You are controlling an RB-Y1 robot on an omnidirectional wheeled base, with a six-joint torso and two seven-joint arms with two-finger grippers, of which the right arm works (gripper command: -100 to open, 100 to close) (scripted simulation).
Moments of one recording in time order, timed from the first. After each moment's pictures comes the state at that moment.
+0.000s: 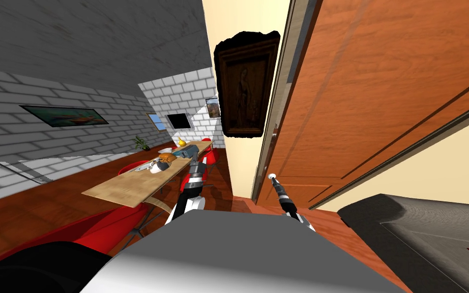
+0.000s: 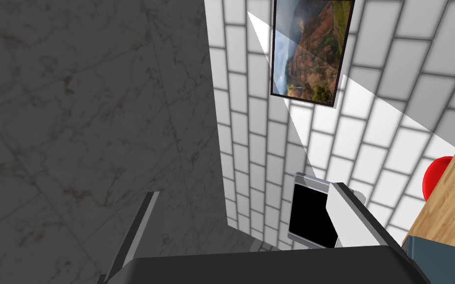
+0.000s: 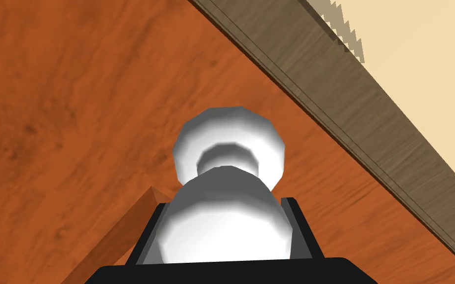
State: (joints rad) arm -0.10 -0.16 -0.46 -0.60 0.45 -0.95 0.39
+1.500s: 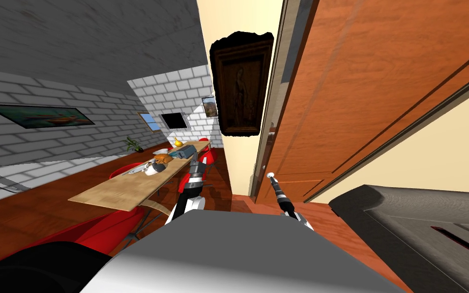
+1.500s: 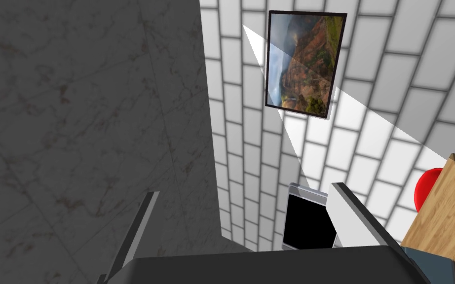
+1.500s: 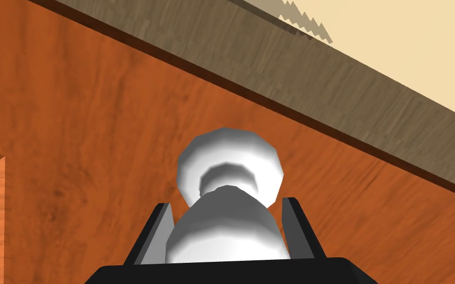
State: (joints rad) arm -0.13 -0.17 -0.41 -0.53 0.46 -0.98 0.10
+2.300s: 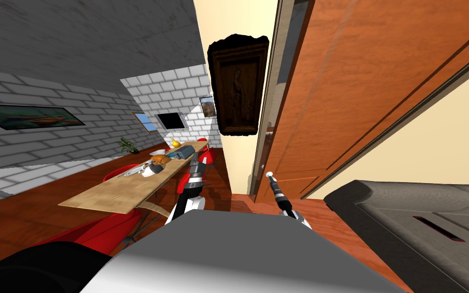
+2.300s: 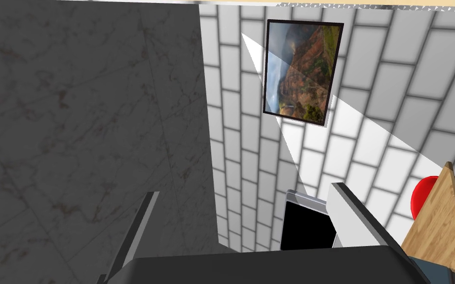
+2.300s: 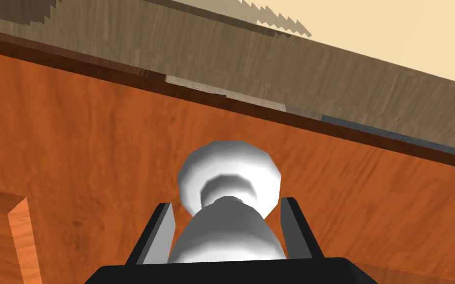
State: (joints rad) arm -0.14 -0.17 -0.37 -0.53 0.47 -0.98 -0.08
